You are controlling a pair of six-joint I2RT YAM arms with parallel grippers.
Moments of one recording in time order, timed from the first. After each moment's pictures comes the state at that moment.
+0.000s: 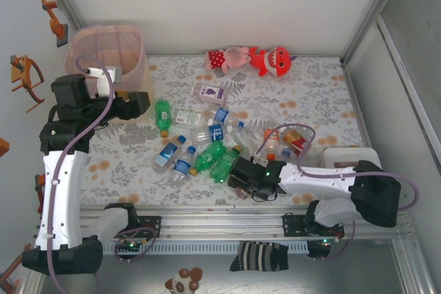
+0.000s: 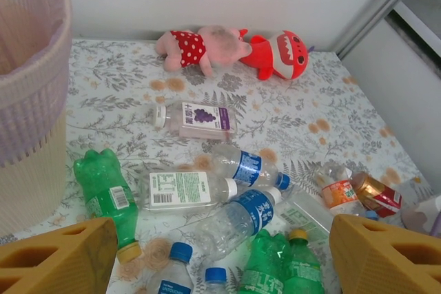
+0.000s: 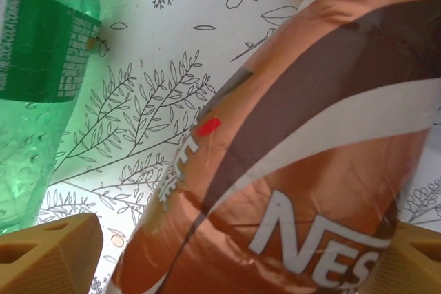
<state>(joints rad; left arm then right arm) -0.03 1.00 1.31 -0.87 0.53 -0.09 1.15 1.33 0.66 -0.57 0.12 1.41</state>
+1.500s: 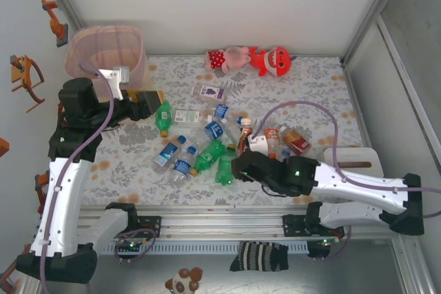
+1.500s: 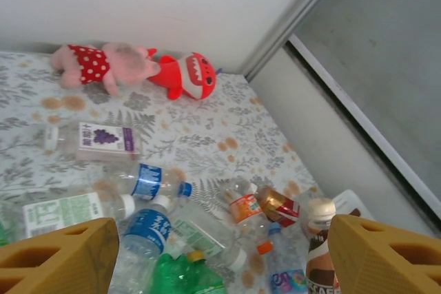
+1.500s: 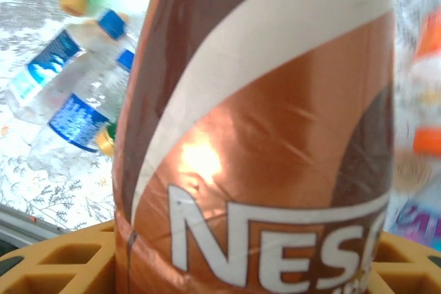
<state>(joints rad) -0.15 0.94 1.20 -0.62 0.68 -0.35 1.27 1.05 0.95 -0.81 0.44 0.87</state>
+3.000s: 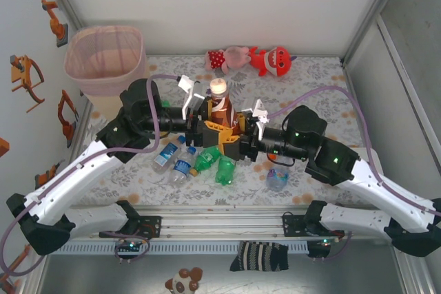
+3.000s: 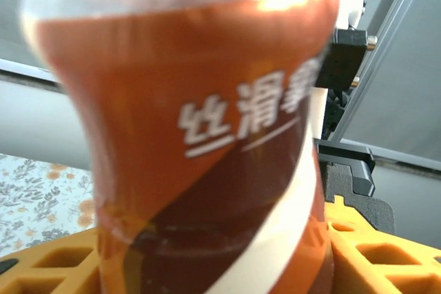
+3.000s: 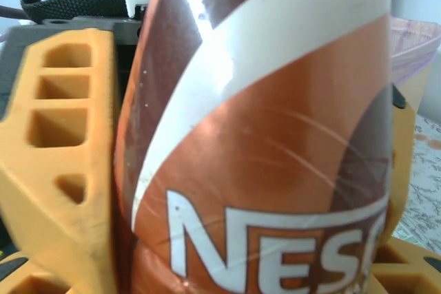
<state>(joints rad) -0.86 1.12 1.24 -0.16 0.83 -0.22 1.04 0.94 1.14 -0.29 -0.30 0.16</state>
